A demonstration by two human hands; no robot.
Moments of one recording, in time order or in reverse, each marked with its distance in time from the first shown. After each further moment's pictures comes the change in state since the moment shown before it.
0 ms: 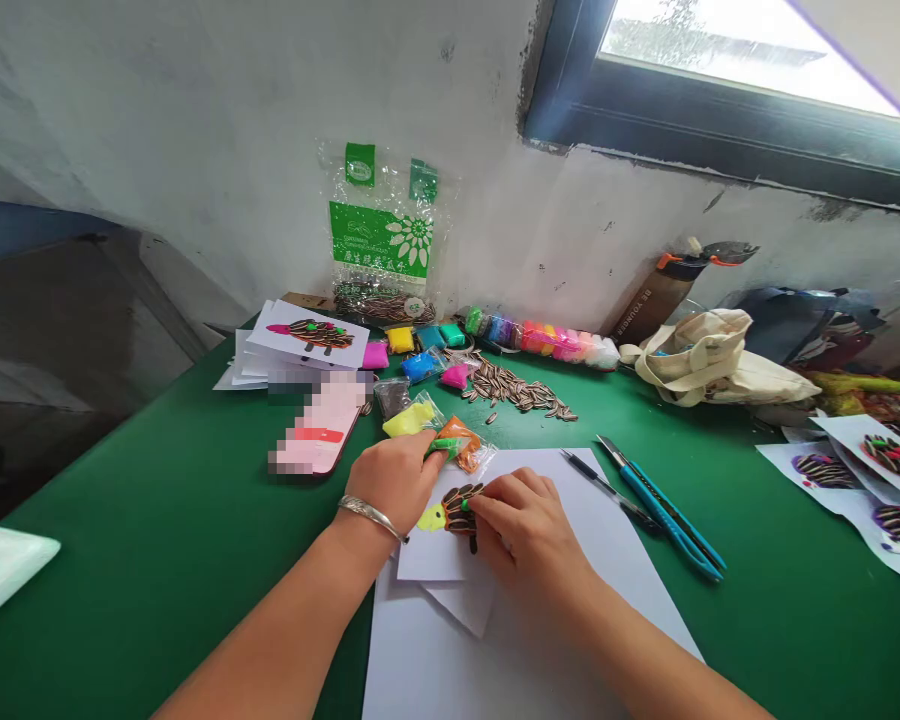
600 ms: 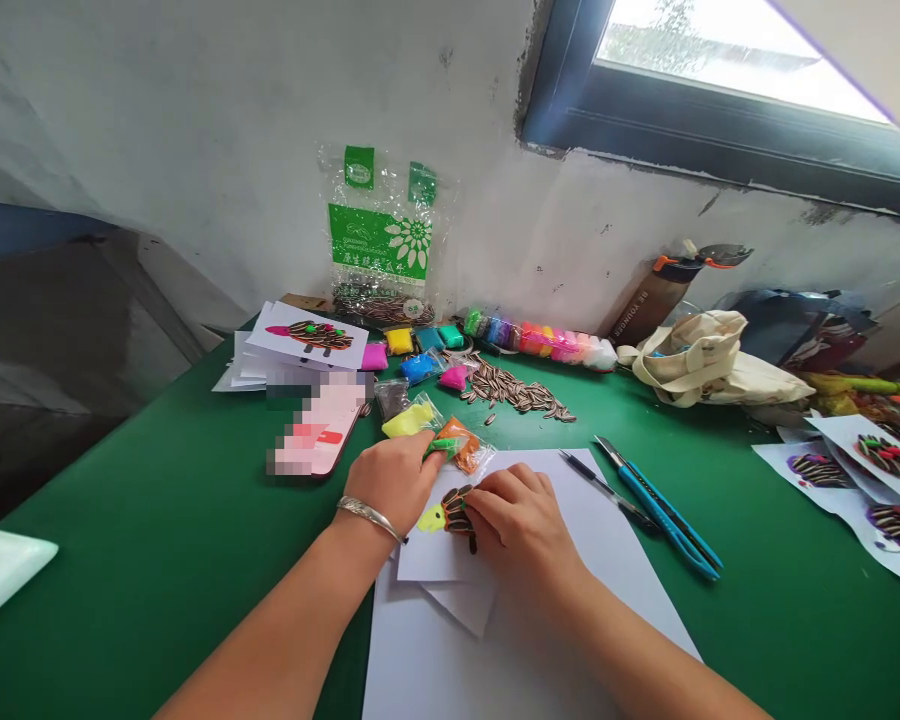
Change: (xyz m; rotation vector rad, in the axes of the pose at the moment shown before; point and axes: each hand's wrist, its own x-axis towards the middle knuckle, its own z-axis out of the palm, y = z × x) left_hand 0.001 0.000 -0.001 0.013 0.011 0.013; right_hand 0.003 0.007 0.014 -0.086 0.016 0.005
